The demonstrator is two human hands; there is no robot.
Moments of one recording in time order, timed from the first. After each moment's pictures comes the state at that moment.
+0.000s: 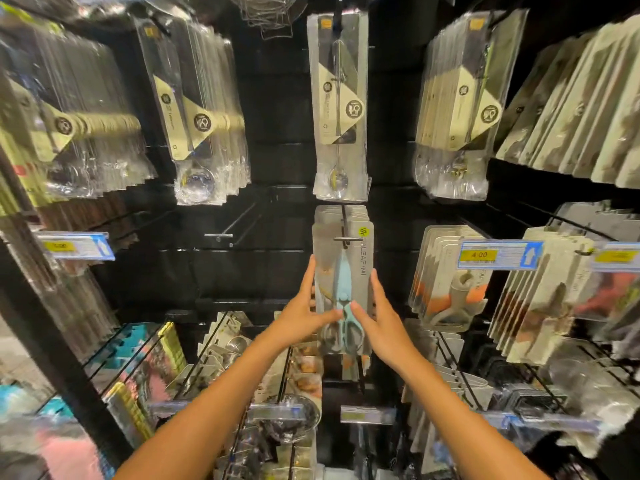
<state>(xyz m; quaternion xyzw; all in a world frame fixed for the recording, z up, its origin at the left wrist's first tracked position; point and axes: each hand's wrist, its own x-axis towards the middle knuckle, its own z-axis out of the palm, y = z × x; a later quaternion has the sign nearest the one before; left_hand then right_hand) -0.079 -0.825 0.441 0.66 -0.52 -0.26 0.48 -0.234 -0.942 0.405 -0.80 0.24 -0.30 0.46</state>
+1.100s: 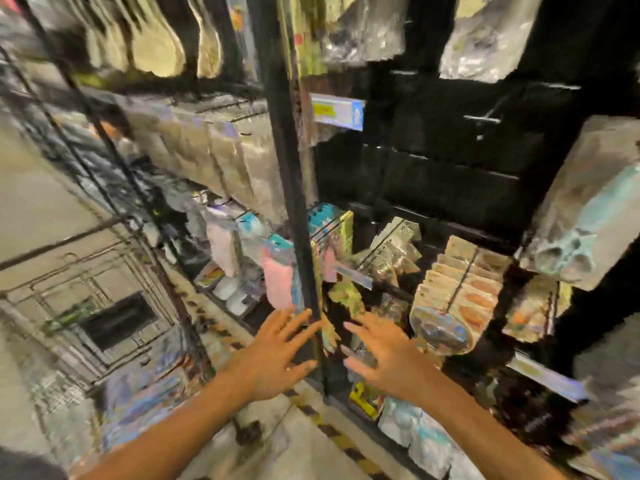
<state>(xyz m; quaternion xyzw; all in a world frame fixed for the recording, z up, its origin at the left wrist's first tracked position) -0.089 -0.452 0.291 0.91 -0.41 -0.04 0.05 -0.174 -0.719 0.299 -0.97 -0.10 0.03 0.22</state>
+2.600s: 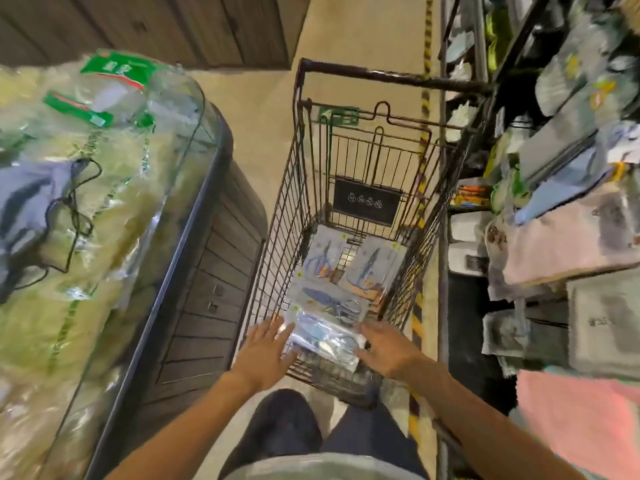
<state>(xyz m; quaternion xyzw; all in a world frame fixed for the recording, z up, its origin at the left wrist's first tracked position) -0.028 -0.041 0.111 0.87 0.31 -0.32 0.19 0.197 -0.214 0.119 -0.76 -0.48 0.44 0.01</state>
